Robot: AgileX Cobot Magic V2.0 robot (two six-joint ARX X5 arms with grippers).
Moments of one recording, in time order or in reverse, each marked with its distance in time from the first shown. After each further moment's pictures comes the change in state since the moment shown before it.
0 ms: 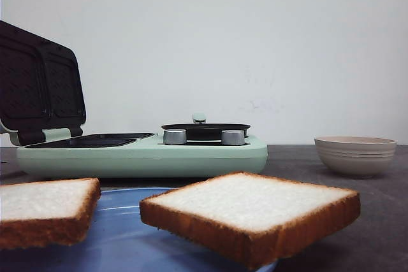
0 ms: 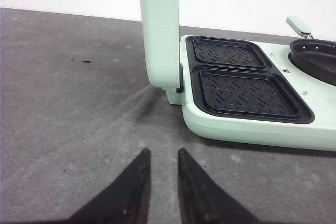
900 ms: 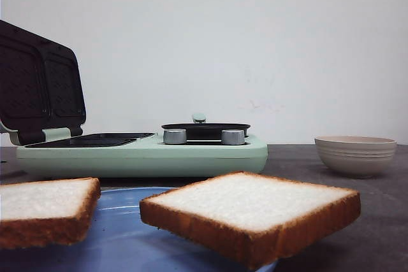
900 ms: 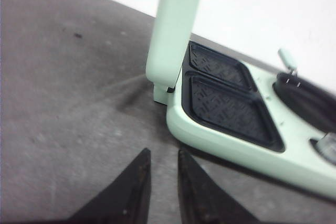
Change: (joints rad) left arm 0.000 0.000 0.000 0.004 0.023 -0.332; right arm 0.008 0.000 0.000 0.264 -0.166 0.352
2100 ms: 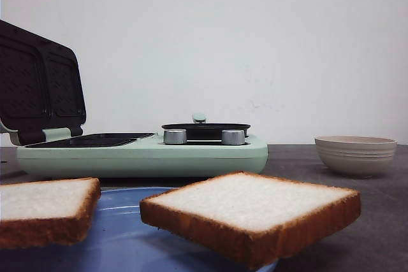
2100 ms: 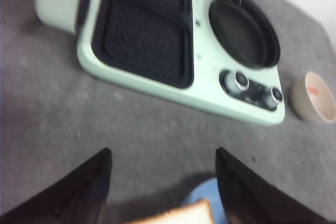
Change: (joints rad) left arm -0.007 0.661 0.664 -0.495 0.325 -0.010; right arm 0.066 0.483 0.527 -0.406 -0.328 -0.047
